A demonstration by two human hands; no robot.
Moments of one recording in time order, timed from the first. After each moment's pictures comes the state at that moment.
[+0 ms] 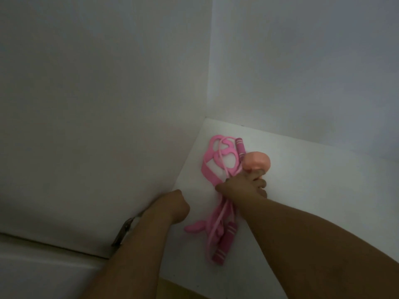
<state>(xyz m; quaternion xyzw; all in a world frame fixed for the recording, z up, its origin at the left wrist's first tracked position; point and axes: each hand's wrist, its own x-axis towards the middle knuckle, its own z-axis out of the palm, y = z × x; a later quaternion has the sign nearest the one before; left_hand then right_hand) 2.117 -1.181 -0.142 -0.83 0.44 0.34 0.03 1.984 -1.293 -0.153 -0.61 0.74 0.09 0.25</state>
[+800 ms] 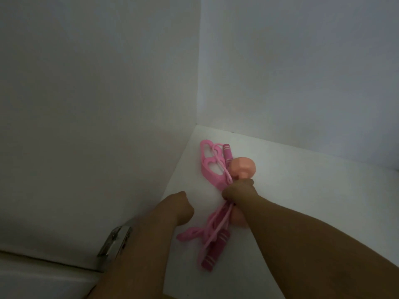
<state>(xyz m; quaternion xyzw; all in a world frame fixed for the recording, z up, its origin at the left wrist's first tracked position) 2.093 -1.201 -0.135 -0.82 0.45 0.36 0.00 1.953 -1.310 -0.162 -0.52 0.75 -0.06 0.41</state>
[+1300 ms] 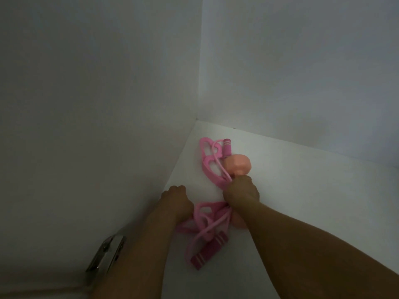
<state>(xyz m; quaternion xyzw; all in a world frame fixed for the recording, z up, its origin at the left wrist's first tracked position) 2.099 -1.218 -0.150 -0.82 0.46 0.34 0.00 1.959 -1.316 -0.172 -0.60 0.74 -0.04 0.32</state>
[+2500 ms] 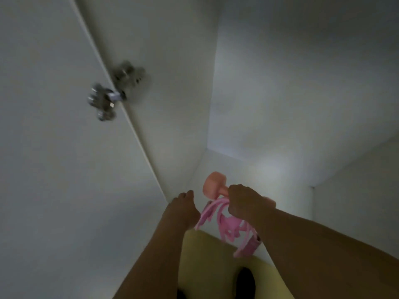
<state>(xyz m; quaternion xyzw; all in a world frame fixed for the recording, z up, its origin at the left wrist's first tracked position) 1.969 -0.988 0.408 -0.83 0.43 0.35 -0.02 1.838 -1.099 0.423 -0.85 0.44 0.20 0.20</state>
